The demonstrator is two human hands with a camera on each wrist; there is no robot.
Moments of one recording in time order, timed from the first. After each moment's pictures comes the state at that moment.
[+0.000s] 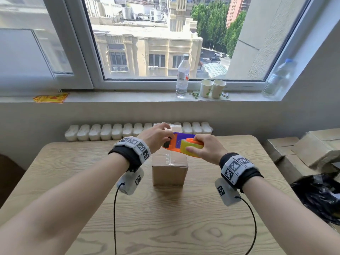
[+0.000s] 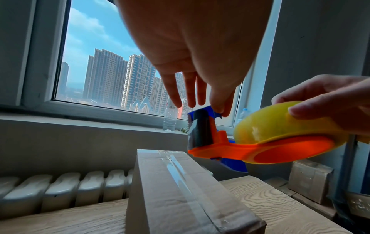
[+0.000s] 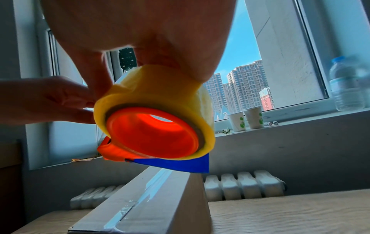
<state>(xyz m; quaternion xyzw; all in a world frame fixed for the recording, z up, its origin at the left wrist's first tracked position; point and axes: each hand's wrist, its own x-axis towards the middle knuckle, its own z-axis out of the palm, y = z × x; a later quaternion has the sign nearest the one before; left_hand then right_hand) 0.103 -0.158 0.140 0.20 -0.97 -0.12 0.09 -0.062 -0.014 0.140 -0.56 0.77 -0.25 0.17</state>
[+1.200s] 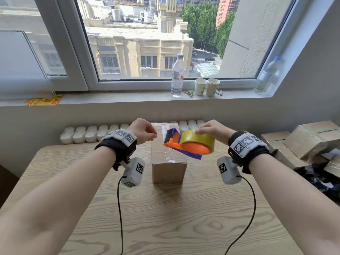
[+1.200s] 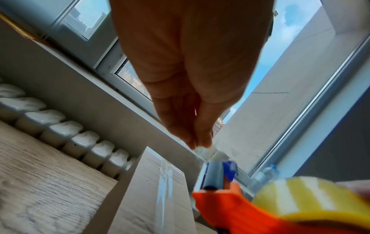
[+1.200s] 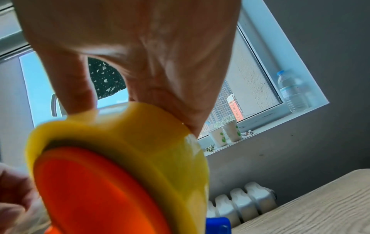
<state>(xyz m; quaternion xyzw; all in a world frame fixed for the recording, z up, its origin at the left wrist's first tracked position) 0.126 -0.183 0.150 0.34 -0.87 -0.35 0.12 -0.080 -0.021 0.180 -0.46 0.77 -0.30 0.34</state>
